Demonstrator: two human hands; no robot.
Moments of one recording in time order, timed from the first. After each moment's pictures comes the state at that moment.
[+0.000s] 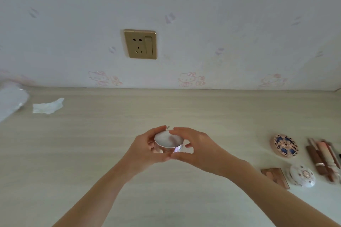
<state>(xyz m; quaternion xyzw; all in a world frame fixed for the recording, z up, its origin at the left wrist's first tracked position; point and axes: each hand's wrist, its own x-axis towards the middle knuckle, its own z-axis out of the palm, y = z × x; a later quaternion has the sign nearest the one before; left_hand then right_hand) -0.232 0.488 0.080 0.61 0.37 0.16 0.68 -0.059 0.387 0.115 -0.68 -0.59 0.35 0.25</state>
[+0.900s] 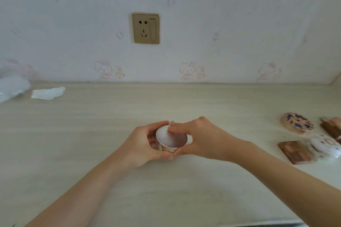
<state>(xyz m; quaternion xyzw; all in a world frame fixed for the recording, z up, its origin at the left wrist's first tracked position) -0.269 0.462 0.005 0.75 0.25 0.21 0.58 -0.097 0.351 0.062 -0.66 -0.73 0.13 0.16</state>
